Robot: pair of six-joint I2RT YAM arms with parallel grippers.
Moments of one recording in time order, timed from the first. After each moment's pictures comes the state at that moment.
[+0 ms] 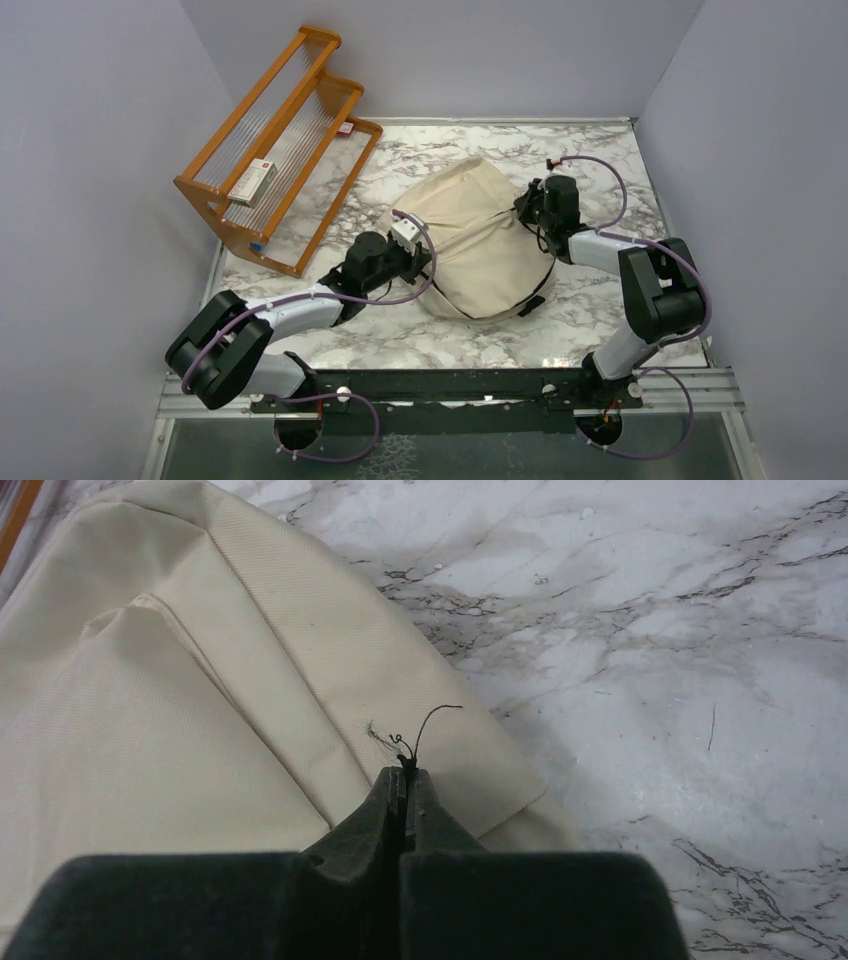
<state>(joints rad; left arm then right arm) -0.70 1.31 0.47 0.57 0.16 -0.09 0.24 1.63 0.76 0.45 0.07 0.36</state>
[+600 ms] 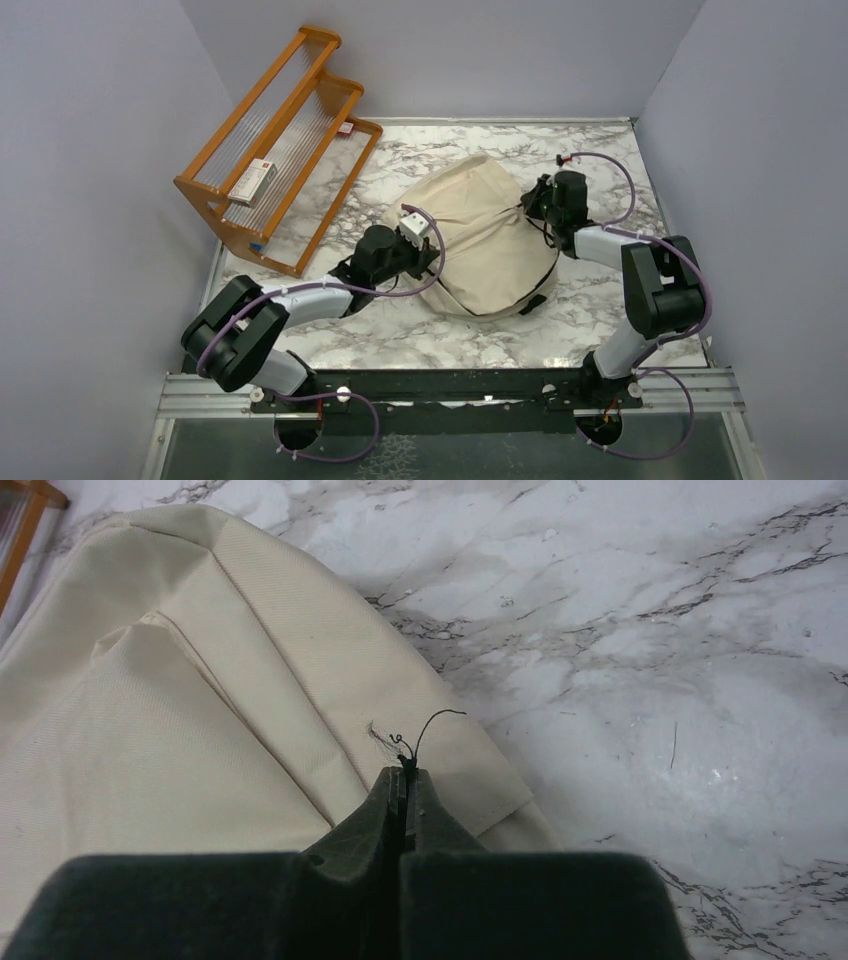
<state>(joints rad) -0.70 1.42 0.53 0.59 0.18 -0.10 0.18 1.66 0.79 0.45 0.02 0.39</state>
